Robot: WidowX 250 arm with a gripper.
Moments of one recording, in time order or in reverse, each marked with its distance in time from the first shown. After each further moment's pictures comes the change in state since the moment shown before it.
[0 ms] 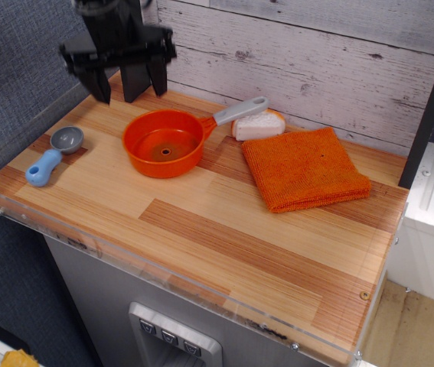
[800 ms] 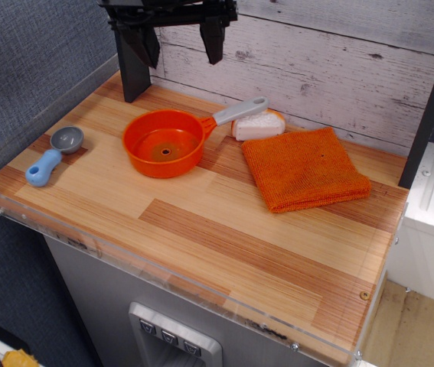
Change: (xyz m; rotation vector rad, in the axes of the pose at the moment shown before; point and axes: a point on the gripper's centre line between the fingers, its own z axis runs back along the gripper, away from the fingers) arm -0.018 -0.058 0.051 -0.076 -0.081 -0.165
